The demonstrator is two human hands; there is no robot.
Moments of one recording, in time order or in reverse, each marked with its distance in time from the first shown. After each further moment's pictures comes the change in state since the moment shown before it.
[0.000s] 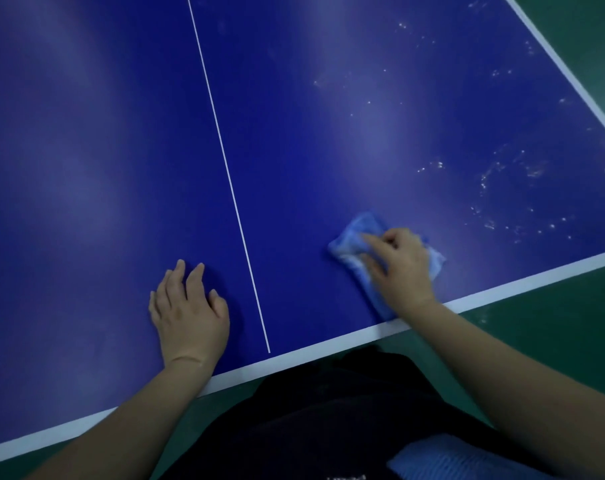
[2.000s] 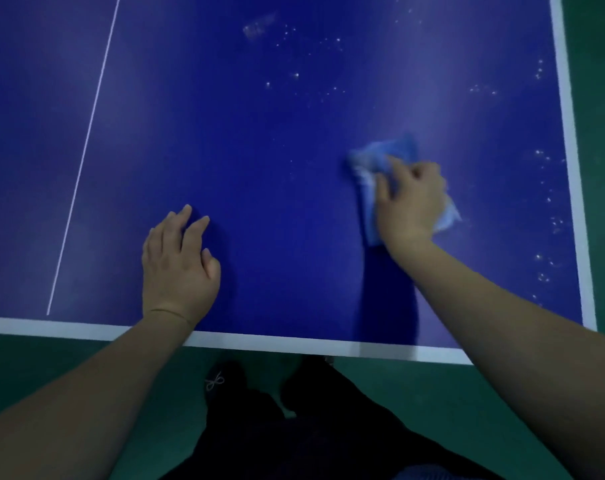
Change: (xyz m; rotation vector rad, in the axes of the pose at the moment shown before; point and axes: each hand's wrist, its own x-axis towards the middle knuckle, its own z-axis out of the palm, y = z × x) left_hand -0.035 0.261 0.069 0.002 -0.011 -0.077; right_hand 0.155 0.225 -0.056 -0.047 -0.082 0.095
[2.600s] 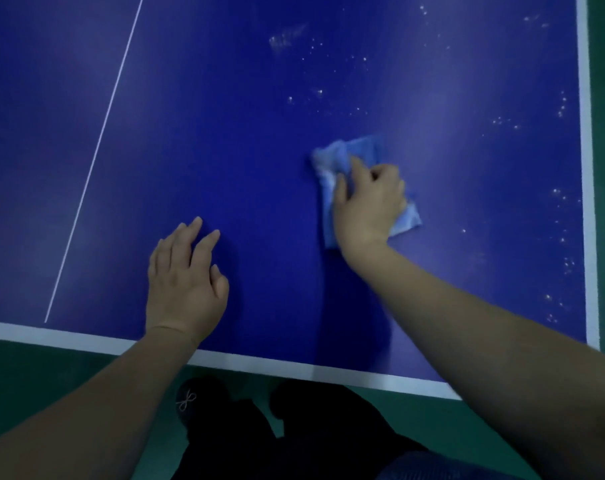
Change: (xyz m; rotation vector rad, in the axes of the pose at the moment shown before) left_hand 0.002 0.003 -0.005 0.036 -0.052 -0.030; right_hand 0.011 -0.079 0.036 0.000 -0.038 0.061
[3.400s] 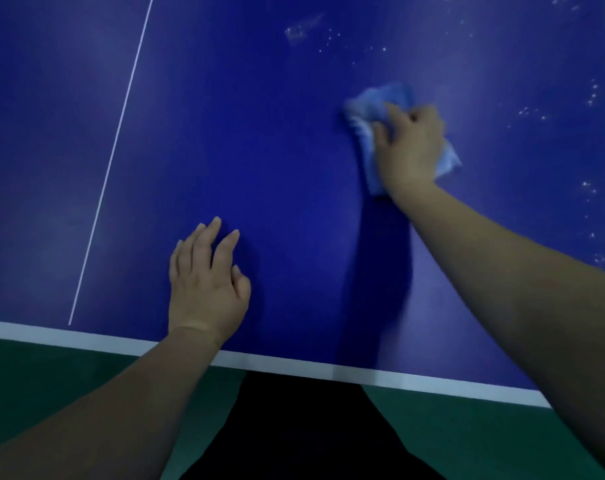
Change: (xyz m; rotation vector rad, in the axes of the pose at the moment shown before) left_hand 0.001 -0.003 0.004 -0.019 -0.018 0.009; right_hand 0.086 0.014 0.007 -0.055 -0.023 -0.145
